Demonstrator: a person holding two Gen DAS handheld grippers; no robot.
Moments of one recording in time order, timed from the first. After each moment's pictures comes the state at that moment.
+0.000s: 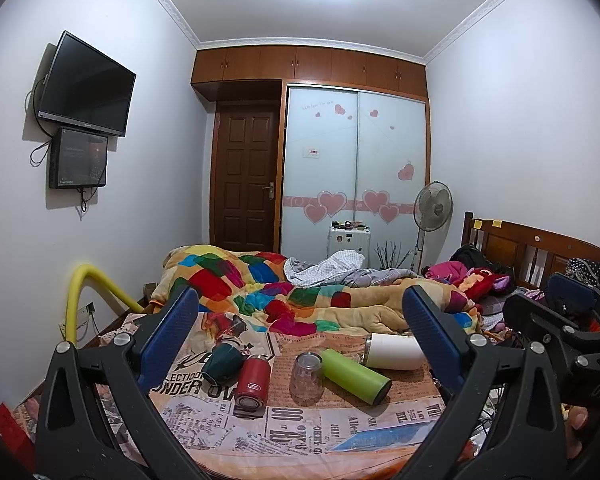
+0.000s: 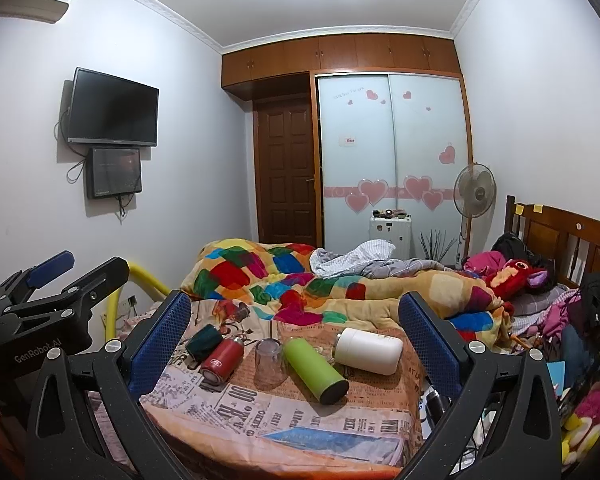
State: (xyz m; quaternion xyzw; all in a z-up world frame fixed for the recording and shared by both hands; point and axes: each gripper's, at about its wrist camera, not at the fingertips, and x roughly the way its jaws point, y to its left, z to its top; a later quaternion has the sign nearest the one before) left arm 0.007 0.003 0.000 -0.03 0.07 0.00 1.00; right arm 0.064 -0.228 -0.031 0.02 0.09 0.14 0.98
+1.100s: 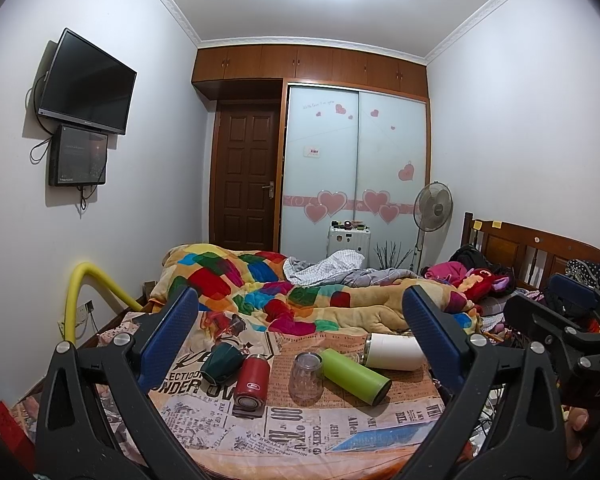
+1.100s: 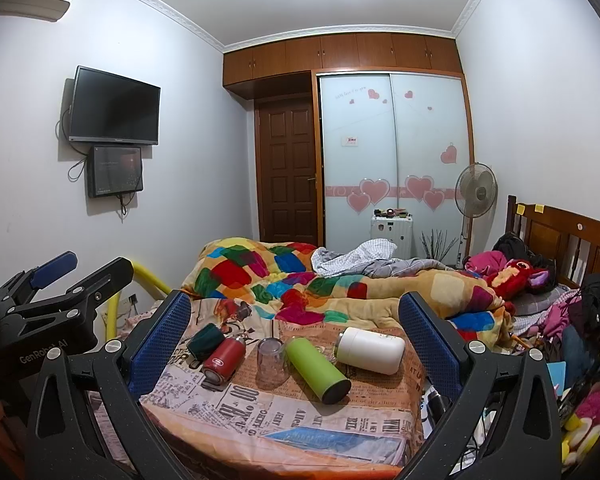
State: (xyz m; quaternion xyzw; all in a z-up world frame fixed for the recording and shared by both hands) left arm 0.007 0.007 -0.002 -0.03 0.07 0.00 1.00; right arm 0.064 -0.226 -0.029 0.02 0.09 0.14 0.98
